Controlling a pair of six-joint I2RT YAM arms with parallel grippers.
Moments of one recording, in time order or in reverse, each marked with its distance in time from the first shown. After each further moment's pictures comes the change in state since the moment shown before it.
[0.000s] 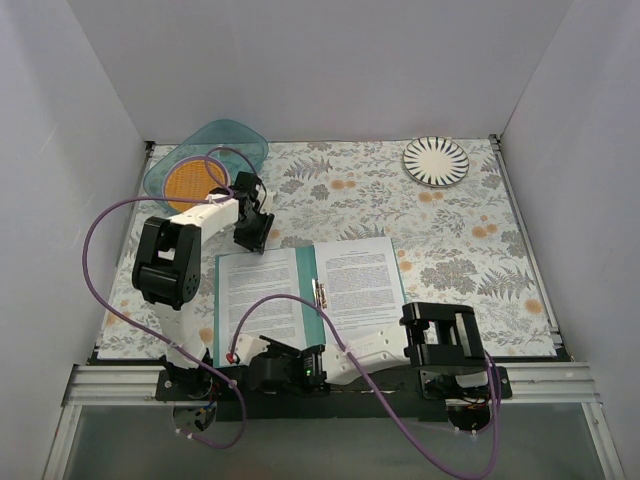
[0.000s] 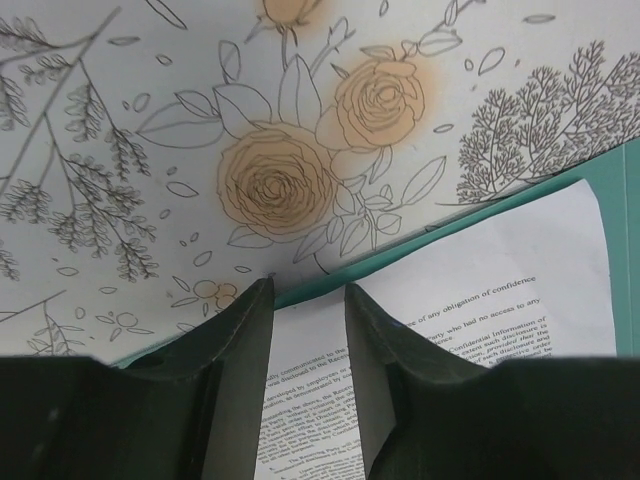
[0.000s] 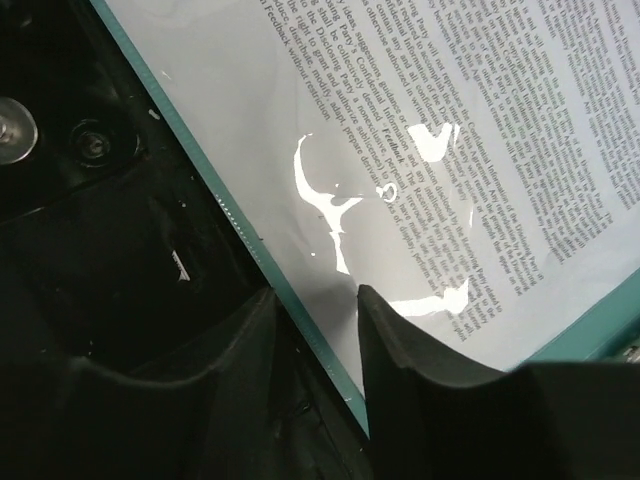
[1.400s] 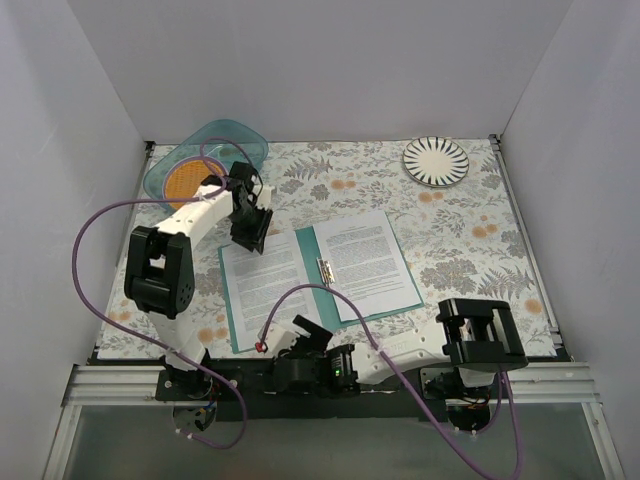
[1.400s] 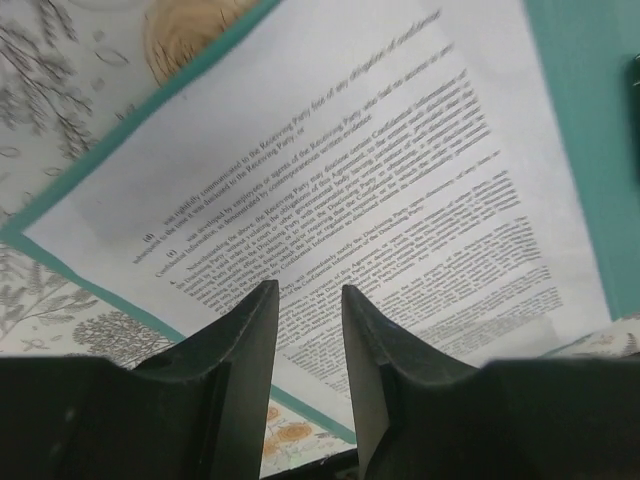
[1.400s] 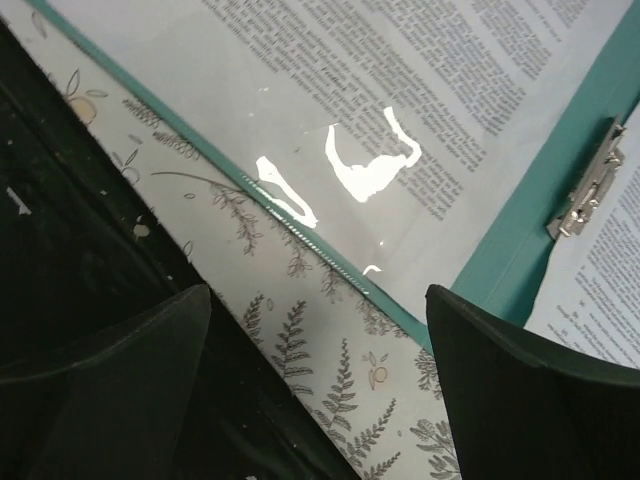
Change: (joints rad) left arm 0.003 -0.093 0.042 -0.238 0.084 -0.003; right arm 0.008 -0.208 -0.185 -0.026 0.232 0.104
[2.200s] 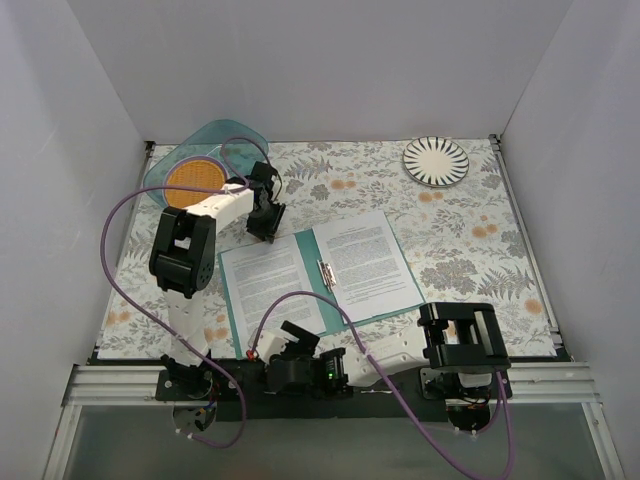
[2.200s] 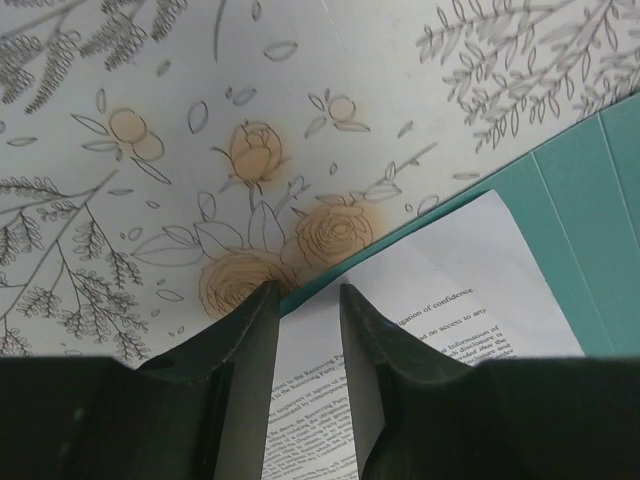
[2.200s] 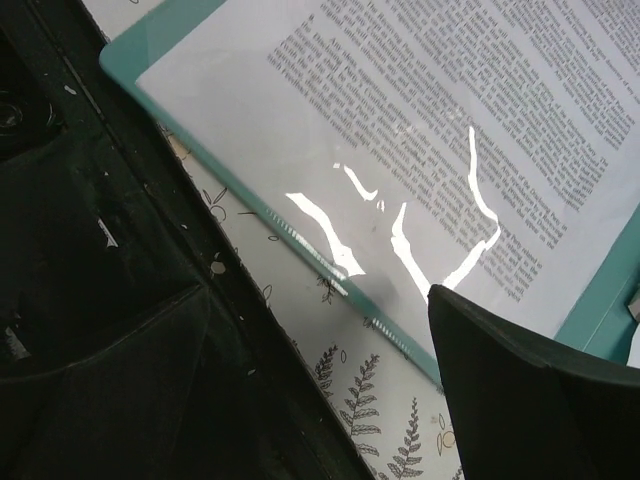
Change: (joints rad) left arm -0.055 0.256 0.182 0.196 -0.131 -0.049; right arm 0.012 0.103 -0.003 0.180 -0.111 -0.077
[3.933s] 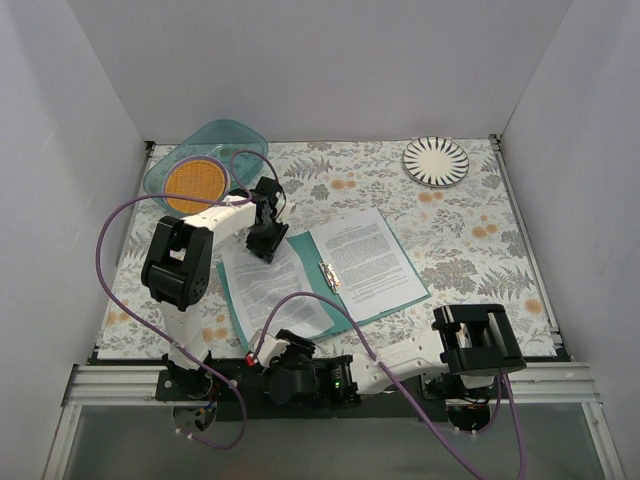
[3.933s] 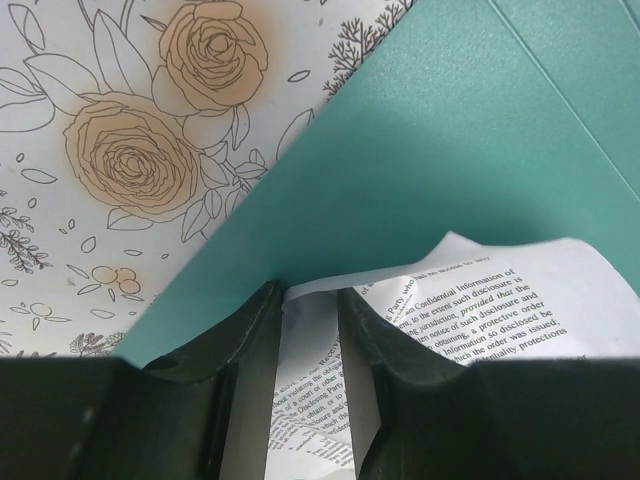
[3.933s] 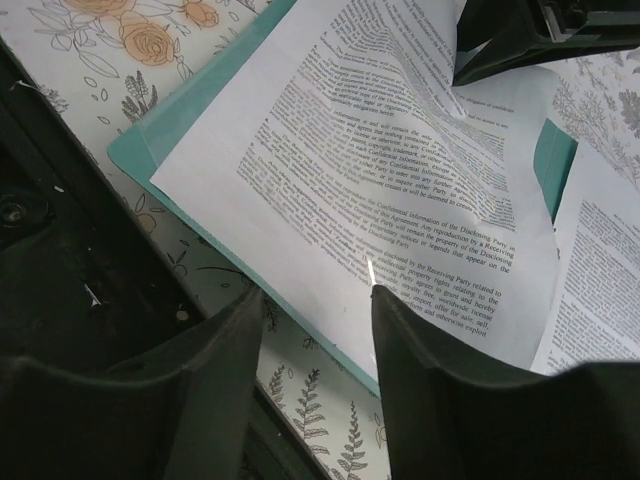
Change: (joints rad) left arm -0.068 -0.138 -0.189 -0.055 0.002 0.068; right arm 0.056 -0.067 -0.001 0.095 0.248 -0.097
